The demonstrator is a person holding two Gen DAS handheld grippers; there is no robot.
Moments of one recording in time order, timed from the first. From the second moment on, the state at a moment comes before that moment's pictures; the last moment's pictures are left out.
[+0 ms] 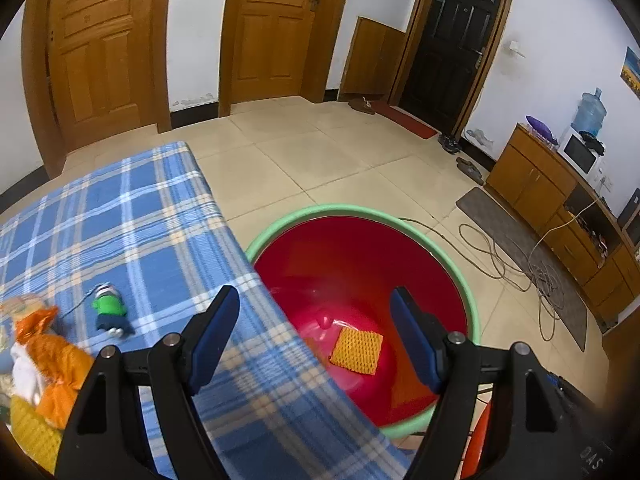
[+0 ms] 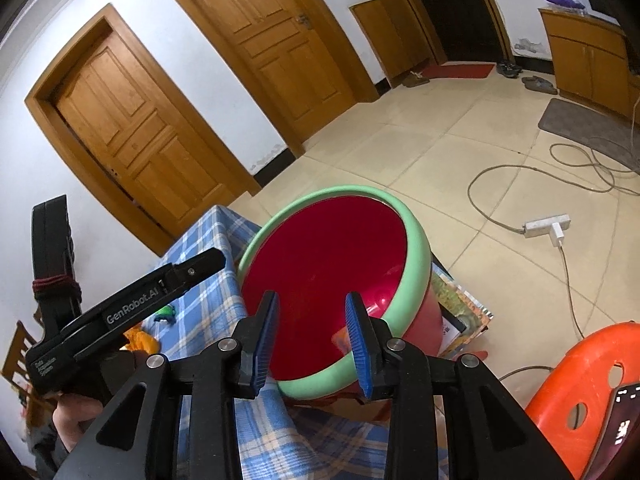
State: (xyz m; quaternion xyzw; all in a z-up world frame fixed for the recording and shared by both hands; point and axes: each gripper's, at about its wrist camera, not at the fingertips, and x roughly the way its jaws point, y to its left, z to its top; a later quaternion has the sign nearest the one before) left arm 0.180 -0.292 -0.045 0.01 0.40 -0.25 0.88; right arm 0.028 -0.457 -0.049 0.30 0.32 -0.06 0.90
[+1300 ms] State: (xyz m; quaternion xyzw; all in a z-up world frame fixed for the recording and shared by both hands) left arm 0.060 -0.063 -0.014 -0.03 0.40 -0.05 0.92; right arm -0.006 -0.331 -0.001 0.24 0.32 0.06 0.91
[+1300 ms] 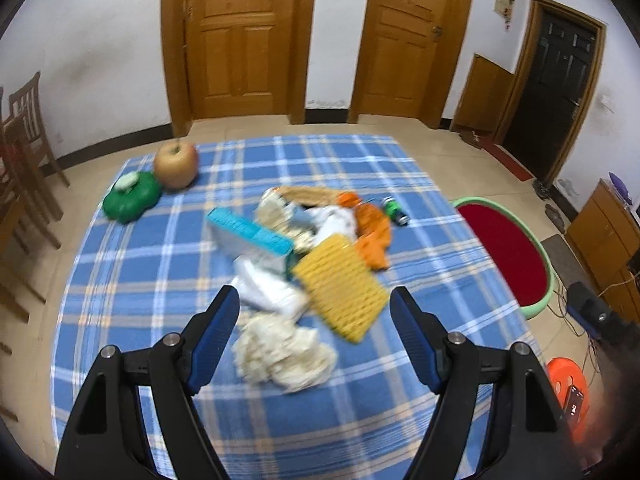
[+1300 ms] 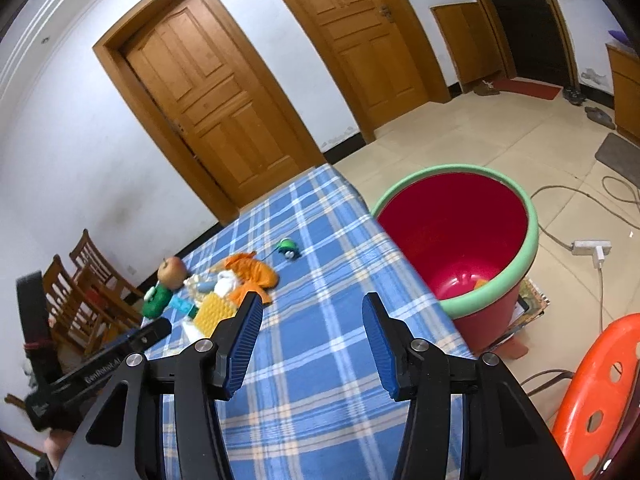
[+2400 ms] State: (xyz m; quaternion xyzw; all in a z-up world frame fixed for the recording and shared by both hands) left arm 0.058 -0.015 -0.054 -0.12 0.42 -0.08 0.89; right arm 0.014 -0.268 -0.018 0.19 0.38 0.09 0.90
